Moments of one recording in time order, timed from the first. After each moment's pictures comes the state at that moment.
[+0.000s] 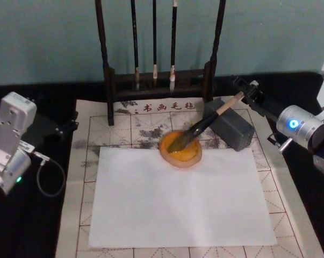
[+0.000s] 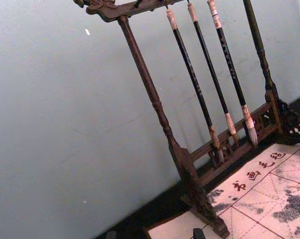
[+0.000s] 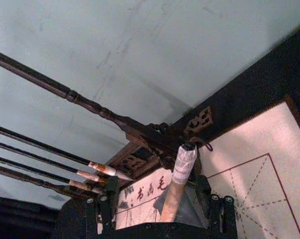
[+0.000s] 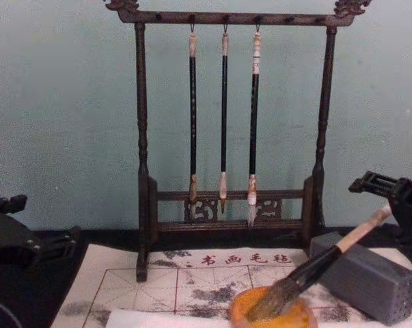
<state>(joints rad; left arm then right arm) -0.20 0.60 0.45 -1.41 -0.25 -0.12 0.03 0.39 0.29 -0.19 -1.23 1.23 0.45 0.05</state>
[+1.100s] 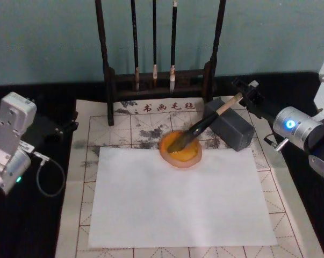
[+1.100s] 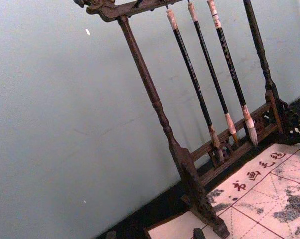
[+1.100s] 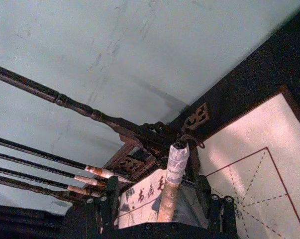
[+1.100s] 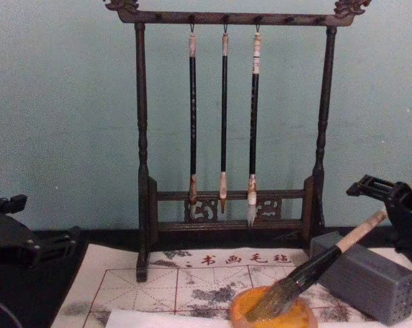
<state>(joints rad) -0.20 0.60 0.45 -1.41 -0.25 -0.12 0.03 0.40 0.31 -0.24 -1.20 1.32 0.41 0.01</state>
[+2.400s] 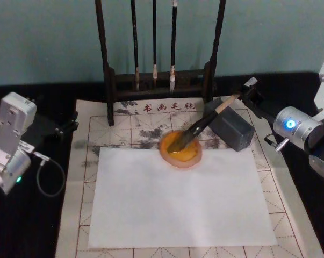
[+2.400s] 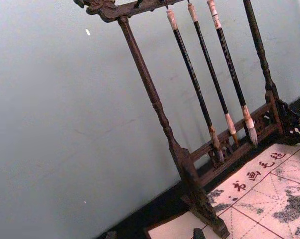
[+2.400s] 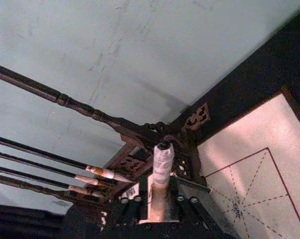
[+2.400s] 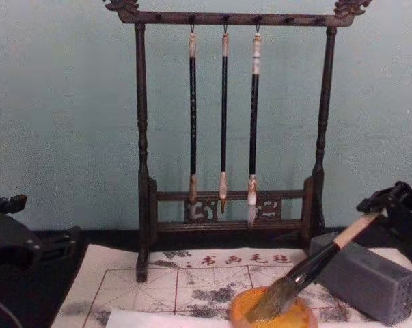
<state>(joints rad) -0.20 0.60 0.45 -1.41 -0.25 -0.12 0.03 0.40 0.31 -0.23 -1.20 1.32 0.42 0.02</state>
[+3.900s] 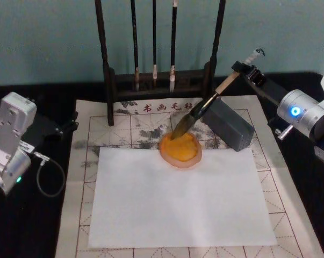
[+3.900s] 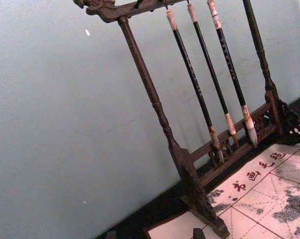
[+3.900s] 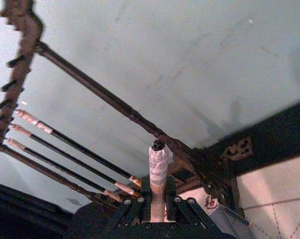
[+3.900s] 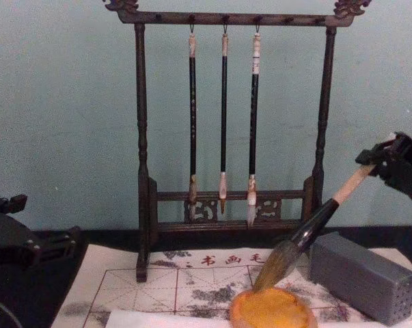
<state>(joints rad) -0.20 0.60 0.45 -1.41 -0.25 -0.12 0.03 0.41 0.39 -0.31 -1.31 1.32 0.32 0.08</state>
